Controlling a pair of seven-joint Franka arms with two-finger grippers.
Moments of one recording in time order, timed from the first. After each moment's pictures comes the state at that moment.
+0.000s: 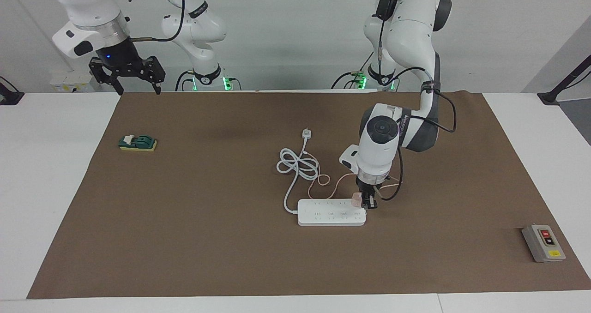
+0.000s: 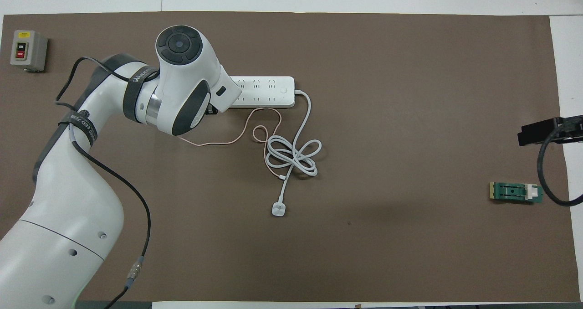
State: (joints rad) left arm -0.34 0.56 -0.10 -1.51 0.17 2.11 1.10; right arm -0.02 -0.10 0.01 -1.63 -0.03 1.51 -0.05
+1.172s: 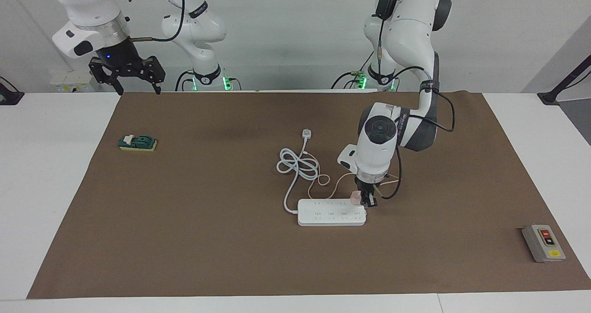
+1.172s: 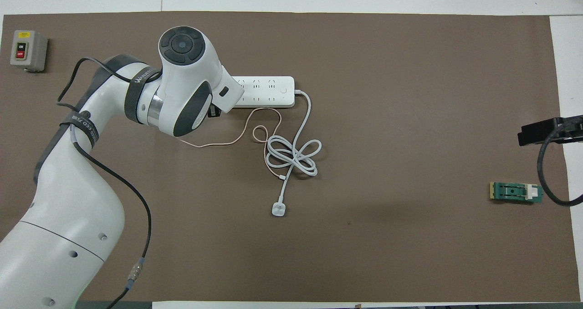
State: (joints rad) left arm -0.34 0.56 -0.10 -1.51 0.16 2.08 1.02; right arm -0.02 -0.10 0.01 -1.63 -0.03 1.51 -0.05
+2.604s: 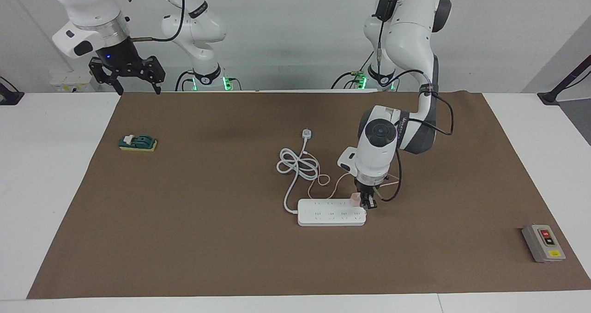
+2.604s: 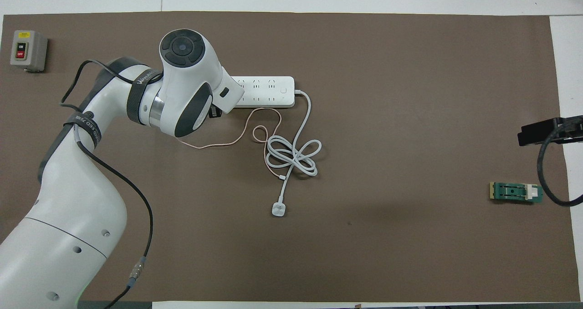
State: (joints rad) left arm -0.34 0.57 -0.10 -1.52 0.16 2.10 1.02; right arm -0.02 -0.10 0.01 -1.63 -0.03 1.51 -0.05
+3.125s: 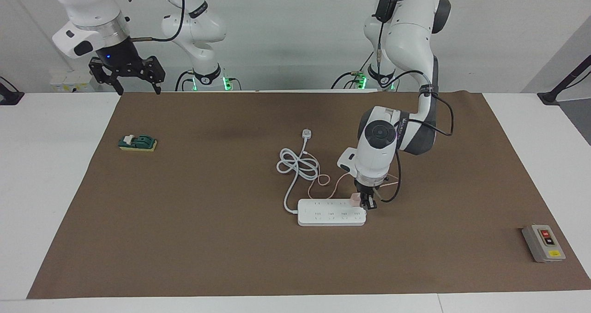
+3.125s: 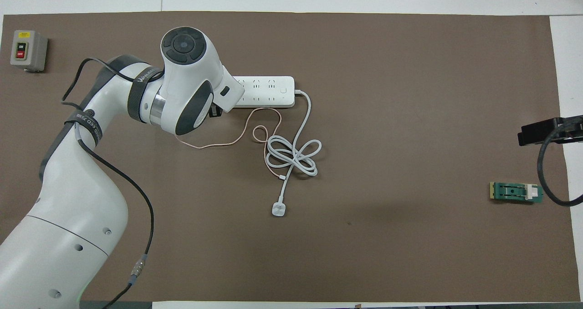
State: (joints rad) left arm -0.34 0.59 -0.10 -1.49 0.16 2.08 1.02; right arm -0.02 -0.10 0.01 -1.63 -0.03 1.51 -0.05
